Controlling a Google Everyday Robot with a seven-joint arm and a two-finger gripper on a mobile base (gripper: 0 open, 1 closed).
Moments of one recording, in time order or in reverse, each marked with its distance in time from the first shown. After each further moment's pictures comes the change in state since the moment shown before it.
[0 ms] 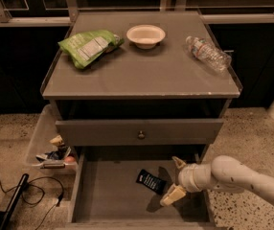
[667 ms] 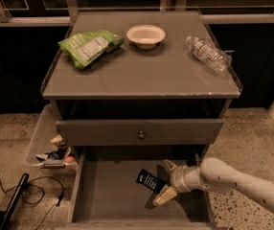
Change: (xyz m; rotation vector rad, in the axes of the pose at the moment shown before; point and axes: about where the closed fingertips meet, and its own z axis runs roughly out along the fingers) arm 0.020 -0.007 0.060 -0.052 -0.048 0.019
